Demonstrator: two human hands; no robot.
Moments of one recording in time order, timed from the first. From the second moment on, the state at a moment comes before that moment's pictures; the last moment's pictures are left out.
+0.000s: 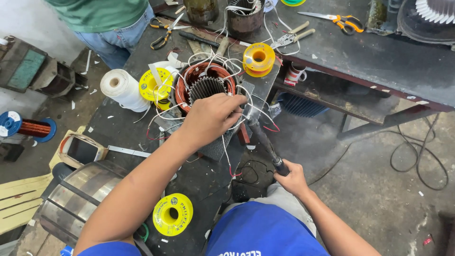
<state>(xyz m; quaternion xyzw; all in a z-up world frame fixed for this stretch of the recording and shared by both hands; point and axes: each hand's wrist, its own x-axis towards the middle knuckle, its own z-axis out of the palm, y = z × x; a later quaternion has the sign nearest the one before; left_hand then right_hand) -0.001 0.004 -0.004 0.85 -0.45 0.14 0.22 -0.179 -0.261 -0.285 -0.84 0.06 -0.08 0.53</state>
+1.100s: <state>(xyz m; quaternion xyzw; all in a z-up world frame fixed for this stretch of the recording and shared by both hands) -0.002 -0.004 0.000 0.86 -0.44 0.14 0.20 -0.178 -0.262 -0.278 -0.84 0.07 -0.06 0.54</state>
